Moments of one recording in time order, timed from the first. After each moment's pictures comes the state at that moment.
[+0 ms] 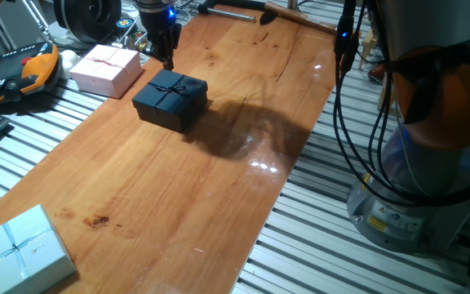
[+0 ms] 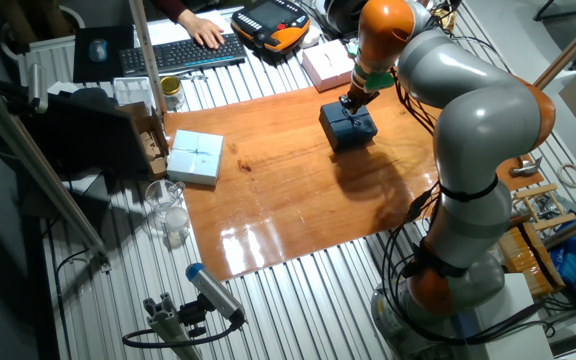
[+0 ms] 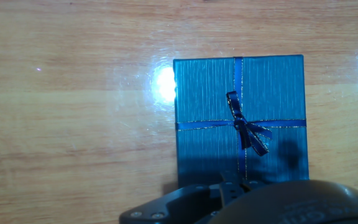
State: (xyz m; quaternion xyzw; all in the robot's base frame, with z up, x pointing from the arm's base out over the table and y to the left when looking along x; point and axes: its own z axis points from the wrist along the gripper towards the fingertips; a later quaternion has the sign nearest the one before) arm 0.594 -0.033 0.204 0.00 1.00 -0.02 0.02
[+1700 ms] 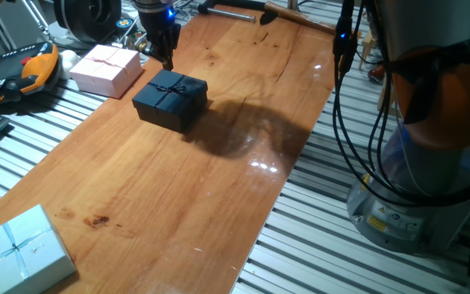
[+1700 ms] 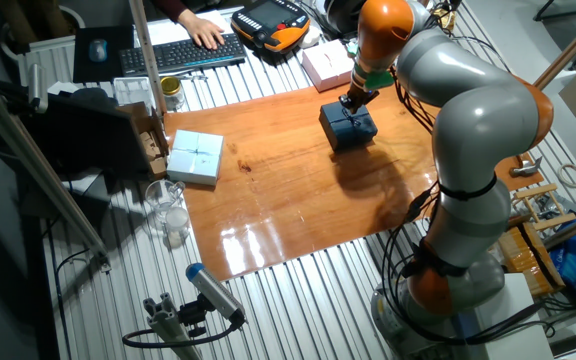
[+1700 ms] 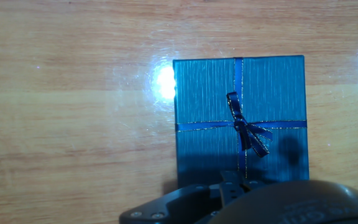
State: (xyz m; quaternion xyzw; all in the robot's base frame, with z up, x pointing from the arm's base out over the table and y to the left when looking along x) arm 0.596 -0.034 0.202 0.00 1.00 -0.02 0.02
